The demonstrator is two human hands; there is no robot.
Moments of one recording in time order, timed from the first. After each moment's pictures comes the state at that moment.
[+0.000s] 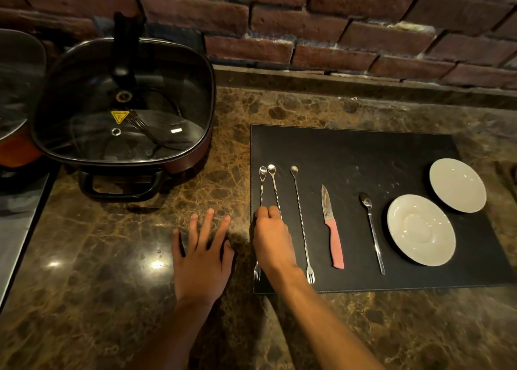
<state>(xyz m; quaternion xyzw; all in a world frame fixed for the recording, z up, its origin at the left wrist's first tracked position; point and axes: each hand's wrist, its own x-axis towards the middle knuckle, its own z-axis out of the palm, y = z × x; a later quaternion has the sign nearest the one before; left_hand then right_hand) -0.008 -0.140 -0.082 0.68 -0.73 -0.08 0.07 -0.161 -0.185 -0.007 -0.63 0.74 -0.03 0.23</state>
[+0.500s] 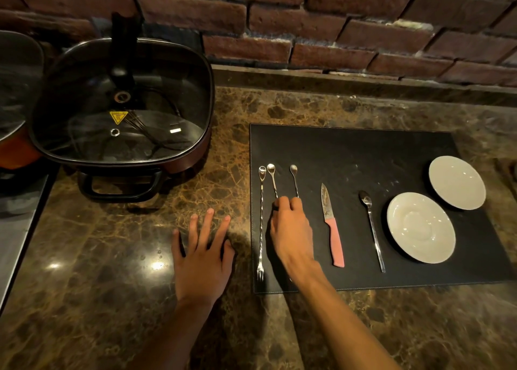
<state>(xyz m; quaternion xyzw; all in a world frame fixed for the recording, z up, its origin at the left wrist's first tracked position) -0.007 -0.140 -0.084 0.68 -0.73 -0.08 0.08 -0.192 -0.190 -0.007 -0.61 0.77 -0.12 0.17</state>
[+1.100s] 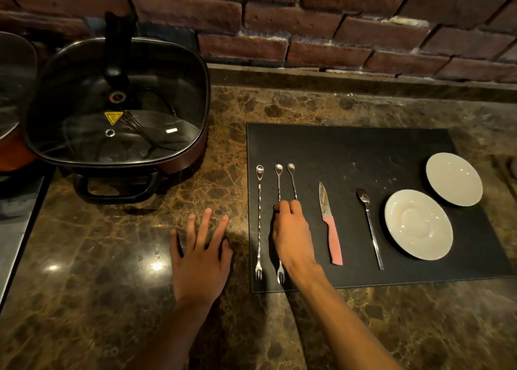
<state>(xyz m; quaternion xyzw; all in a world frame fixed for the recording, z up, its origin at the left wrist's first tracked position) -0.007 -0.141 -0.079 0.67 -0.73 -0.09 0.07 -0.199 -0.183 -0.016 -0.61 0.76 -0.12 0.19</state>
